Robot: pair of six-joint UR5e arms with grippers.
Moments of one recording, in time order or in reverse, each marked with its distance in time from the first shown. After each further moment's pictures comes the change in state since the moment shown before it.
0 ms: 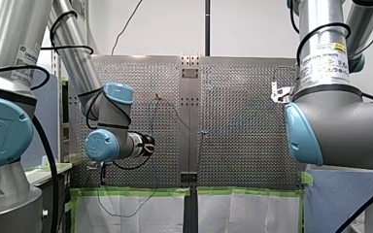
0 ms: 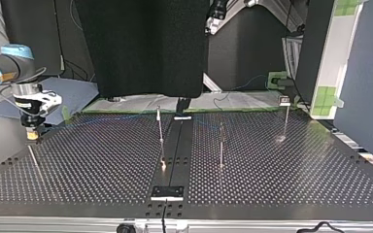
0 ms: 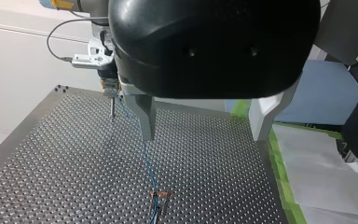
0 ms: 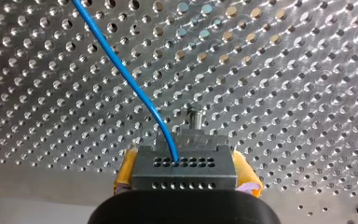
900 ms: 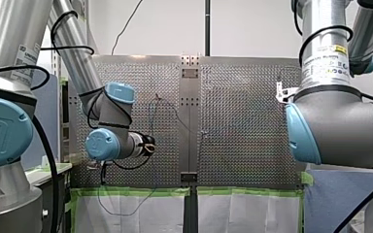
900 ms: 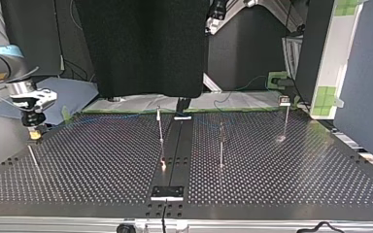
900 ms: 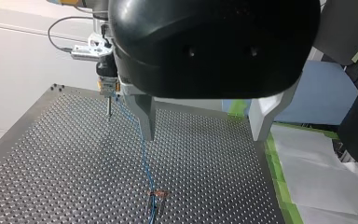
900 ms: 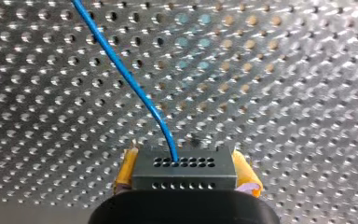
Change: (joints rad) left arm -0.001 0.000 0.008 -0.020 -0.002 -0.001; right arm -0.061 0.035 -0.023 -0.002 -0.220 0.016
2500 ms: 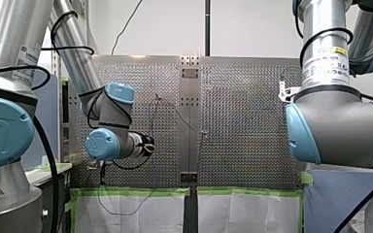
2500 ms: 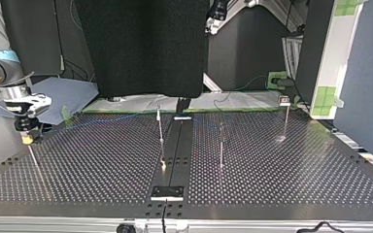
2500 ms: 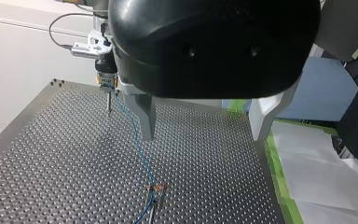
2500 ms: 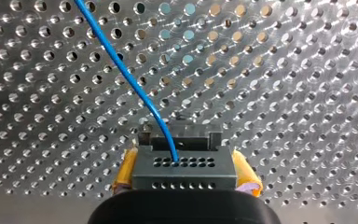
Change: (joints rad) left arm 0.008 -0.001 0.000 -0.004 -0.005 -0.004; right arm -0.012 0.020 -0.050 -0.024 0.018 0.031
